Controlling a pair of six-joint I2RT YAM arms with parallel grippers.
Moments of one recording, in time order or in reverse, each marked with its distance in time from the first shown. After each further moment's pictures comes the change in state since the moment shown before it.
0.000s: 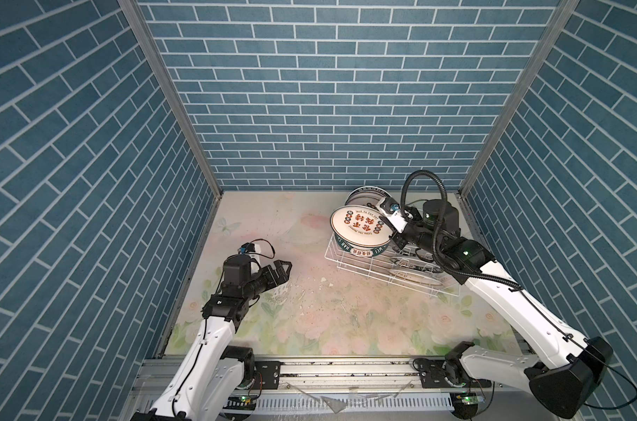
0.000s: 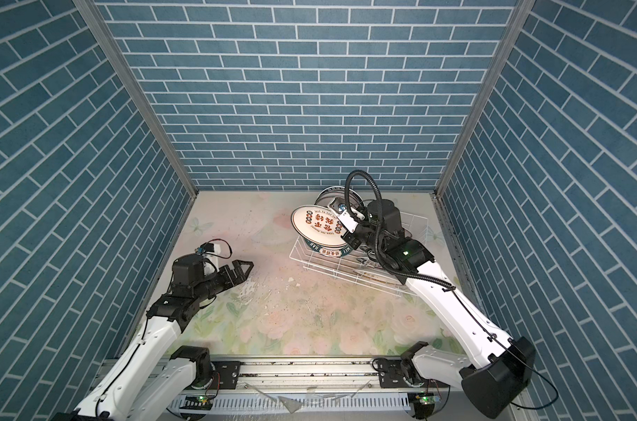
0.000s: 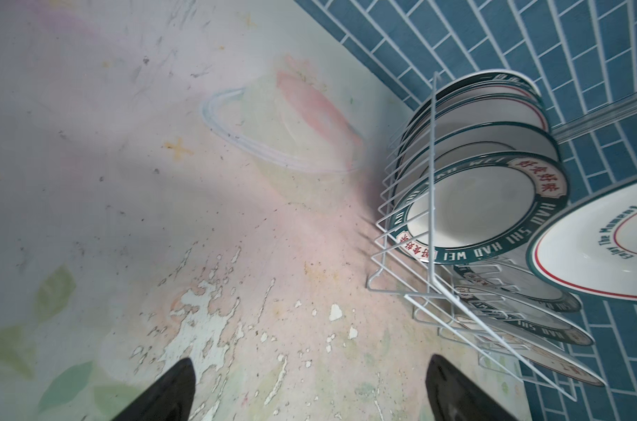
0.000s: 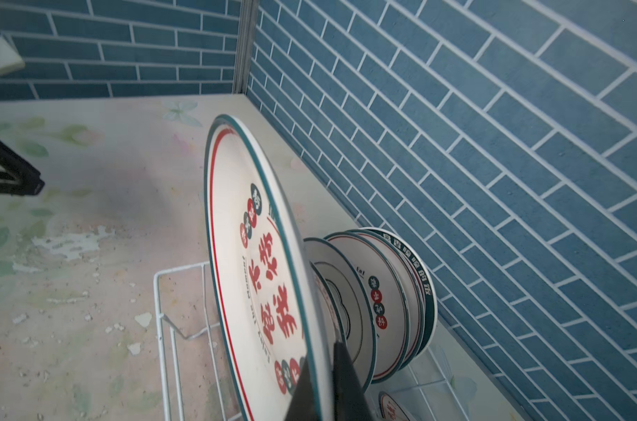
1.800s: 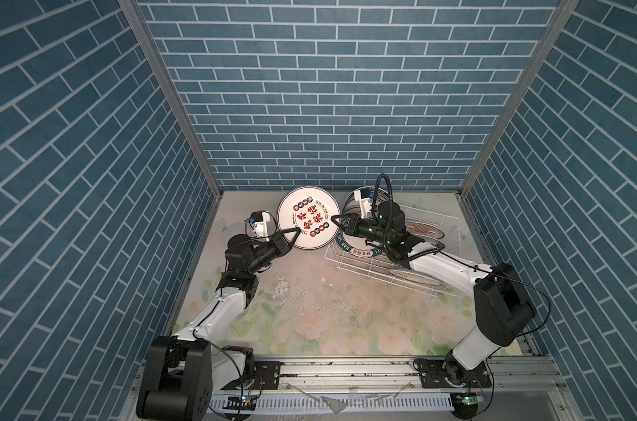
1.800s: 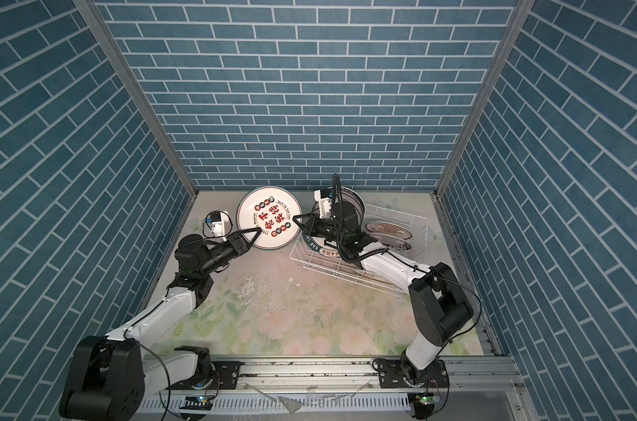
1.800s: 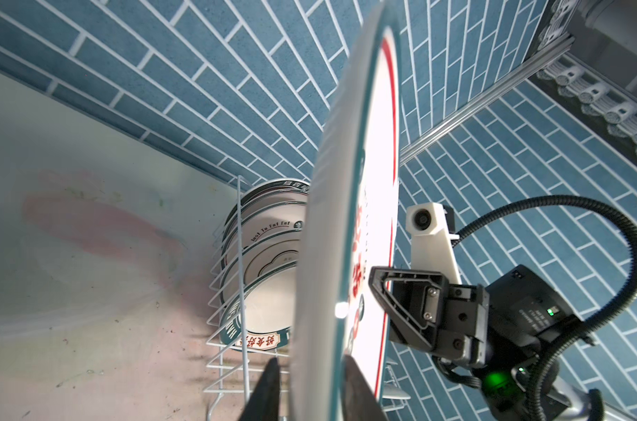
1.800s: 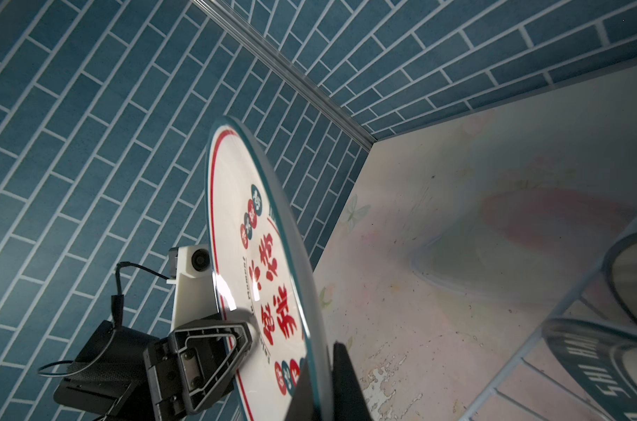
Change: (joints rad) left arm -0.006 0.368 0.047 0.867 0.312 -0.294; right arm 0.079 0.489 -0.045 0.689 -0.354 1.248
